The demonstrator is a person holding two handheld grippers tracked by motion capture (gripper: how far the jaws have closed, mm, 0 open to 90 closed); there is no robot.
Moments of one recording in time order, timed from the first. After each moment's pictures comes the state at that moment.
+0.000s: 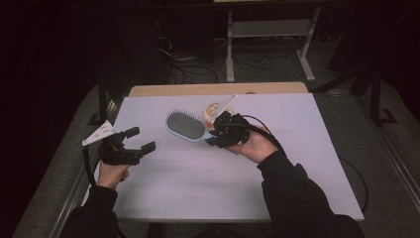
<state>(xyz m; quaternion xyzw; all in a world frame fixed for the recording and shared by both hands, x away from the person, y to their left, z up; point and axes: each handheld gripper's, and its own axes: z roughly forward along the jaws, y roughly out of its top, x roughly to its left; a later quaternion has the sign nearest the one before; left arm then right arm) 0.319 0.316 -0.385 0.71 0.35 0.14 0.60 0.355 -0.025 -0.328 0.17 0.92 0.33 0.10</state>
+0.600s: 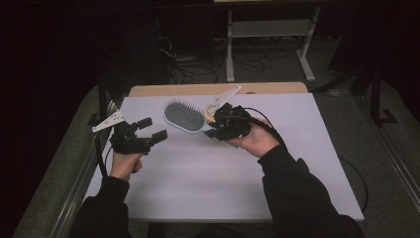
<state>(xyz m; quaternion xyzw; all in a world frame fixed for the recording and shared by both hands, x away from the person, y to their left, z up) 0.335 0.285 -0.365 0.68 0.36 0.10 0.63 0.356 -0.027 -0.304 0.17 0.91 0.35 0.12</state>
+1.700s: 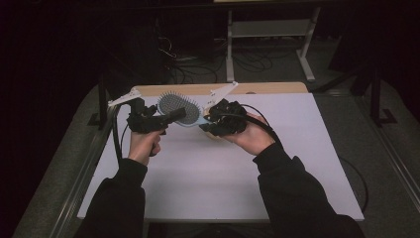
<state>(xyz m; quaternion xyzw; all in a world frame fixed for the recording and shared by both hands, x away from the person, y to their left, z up) 0.360 0.235 -0.323 0.66 0.38 0.06 0.65 0.352 -0.017 -0.291 0.16 0.90 0.37 0.16</state>
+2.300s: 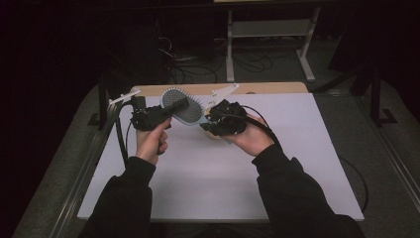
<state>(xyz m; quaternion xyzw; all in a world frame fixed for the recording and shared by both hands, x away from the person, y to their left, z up) 0.361 0.229 -0.319 0.60 0.41 0.02 0.68 0.355 -0.018 -0.298 0.18 0.90 0.37 0.17</state>
